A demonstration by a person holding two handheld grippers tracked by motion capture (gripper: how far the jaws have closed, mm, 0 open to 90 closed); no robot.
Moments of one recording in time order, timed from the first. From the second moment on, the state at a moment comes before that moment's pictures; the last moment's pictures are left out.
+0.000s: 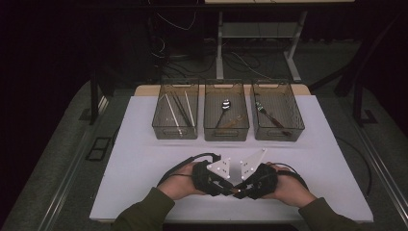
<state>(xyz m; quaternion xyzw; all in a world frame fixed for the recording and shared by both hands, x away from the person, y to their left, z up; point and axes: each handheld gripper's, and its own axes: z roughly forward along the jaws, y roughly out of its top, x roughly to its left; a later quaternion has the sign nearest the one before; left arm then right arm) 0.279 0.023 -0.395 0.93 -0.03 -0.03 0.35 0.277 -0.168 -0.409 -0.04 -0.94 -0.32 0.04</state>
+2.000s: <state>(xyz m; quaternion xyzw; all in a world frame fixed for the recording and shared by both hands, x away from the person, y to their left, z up) 0.273 0.144 -0.438 0.85 0.27 0.11 0.44 0.341 -0.318 -0.342 -0.35 -0.82 -0.43 -0.12</state>
